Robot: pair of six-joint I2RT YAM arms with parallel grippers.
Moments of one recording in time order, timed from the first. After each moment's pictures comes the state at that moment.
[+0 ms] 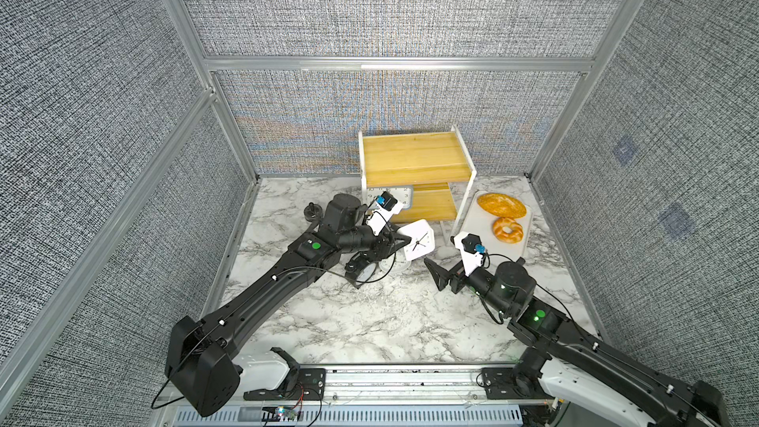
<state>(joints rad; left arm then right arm) -0.67 1.30 1.10 -0.26 0.53 -0.05 0.77 0.79 0.49 0.19 0.10 0.04</state>
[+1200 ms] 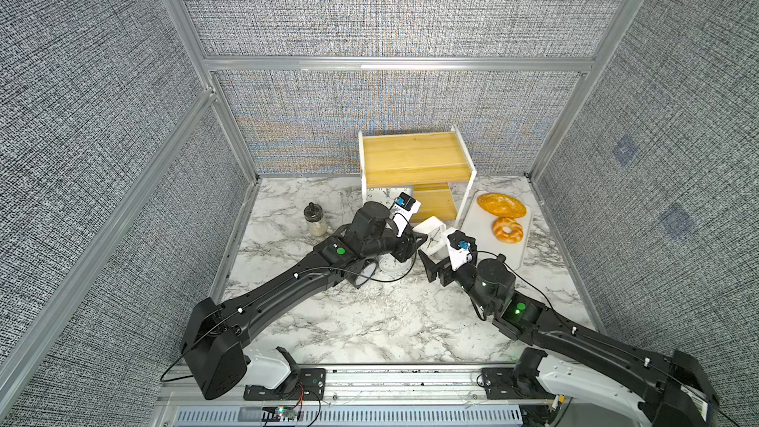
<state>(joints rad) -0.84 1.39 1.15 -0.20 0.24 -0.18 0.85 0.94 0.52 0.27 0.34 -0.04</state>
